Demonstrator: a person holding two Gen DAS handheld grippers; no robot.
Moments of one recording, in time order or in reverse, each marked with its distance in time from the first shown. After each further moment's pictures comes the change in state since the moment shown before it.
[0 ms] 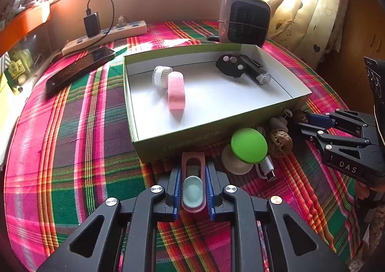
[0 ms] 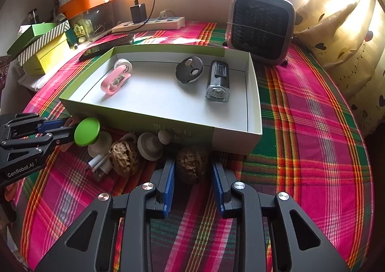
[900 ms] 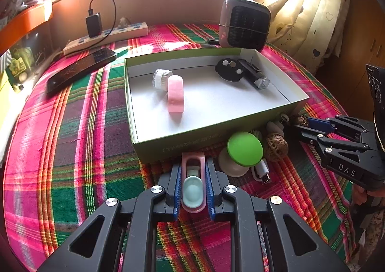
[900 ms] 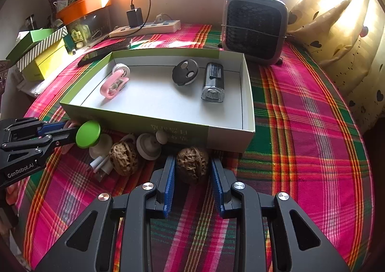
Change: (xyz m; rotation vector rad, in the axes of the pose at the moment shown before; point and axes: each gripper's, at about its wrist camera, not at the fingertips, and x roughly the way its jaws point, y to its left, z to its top) left arm -0.006 0.000 0.002 -0.017 -0.015 -0.011; right arm -0.007 -0.006 0.000 0.026 -0.018 0.000
